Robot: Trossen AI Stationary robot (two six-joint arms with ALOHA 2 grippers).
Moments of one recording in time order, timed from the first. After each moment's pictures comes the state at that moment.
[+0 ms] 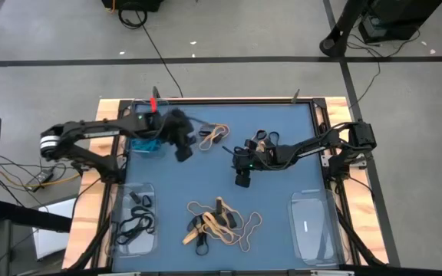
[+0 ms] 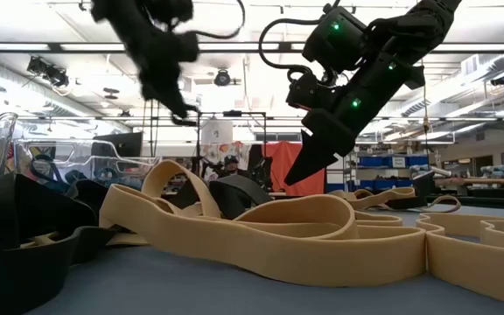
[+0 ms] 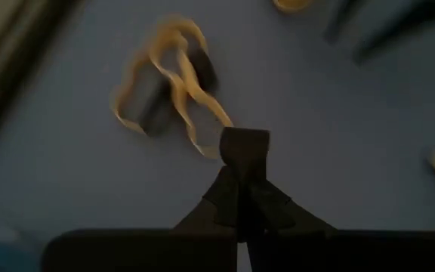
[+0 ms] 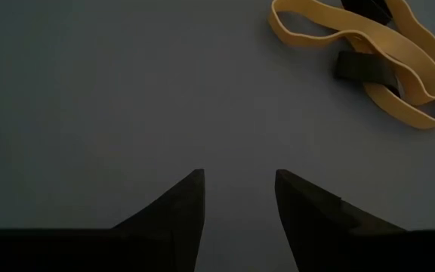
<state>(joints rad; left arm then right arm) 0.26 1.29 1.03 -0.69 -0.06 -0.12 0.01 1.72 0.85 0.03 0.26 0.14</state>
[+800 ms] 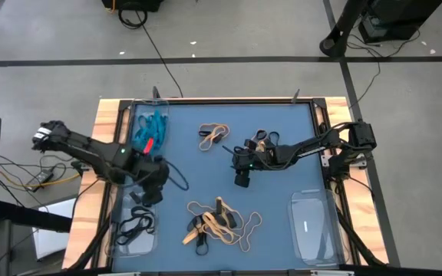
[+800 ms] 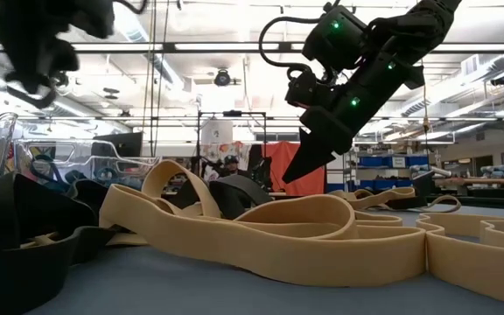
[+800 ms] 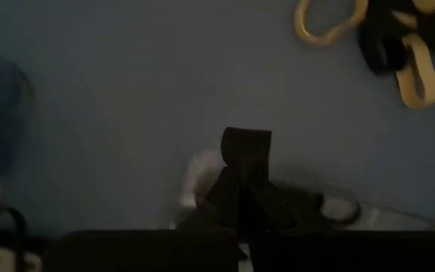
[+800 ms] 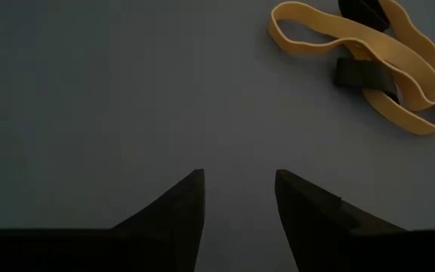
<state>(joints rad) -0.32 1.18 1.03 -1.20 0.04 -0.71 0.01 1.72 0.85 0.04 0.26 0.14</state>
